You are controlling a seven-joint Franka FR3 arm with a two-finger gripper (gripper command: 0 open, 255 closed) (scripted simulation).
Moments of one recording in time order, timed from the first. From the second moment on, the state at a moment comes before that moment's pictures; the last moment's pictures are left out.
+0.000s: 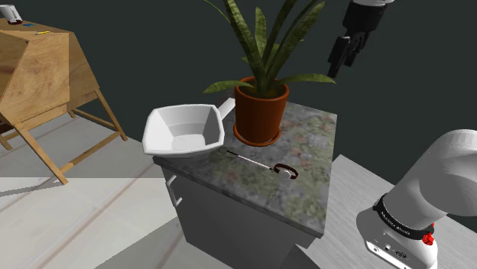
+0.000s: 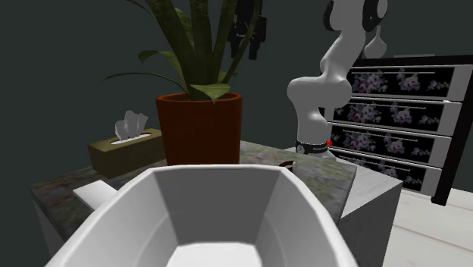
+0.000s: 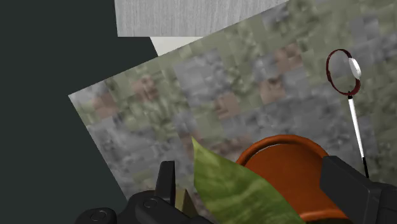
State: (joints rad) arm -0.01 -0.76 0.04 -2.33 -0.08 1.62 0.01
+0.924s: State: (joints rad) arm 0.13 -0.67 0.09 -2.57 0.09 1.89 -0.04
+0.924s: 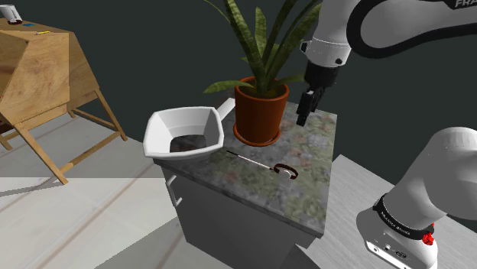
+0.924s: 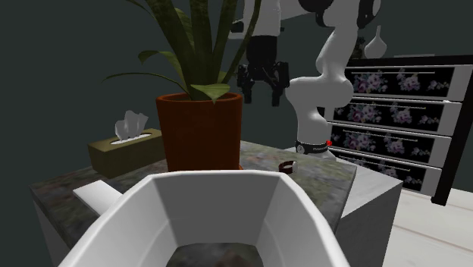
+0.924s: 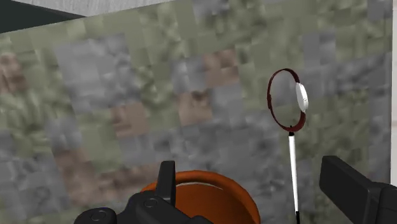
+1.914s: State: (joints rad) arm 0.30 -0.46 0.17 -2.71 0.28 2.22 -0.11
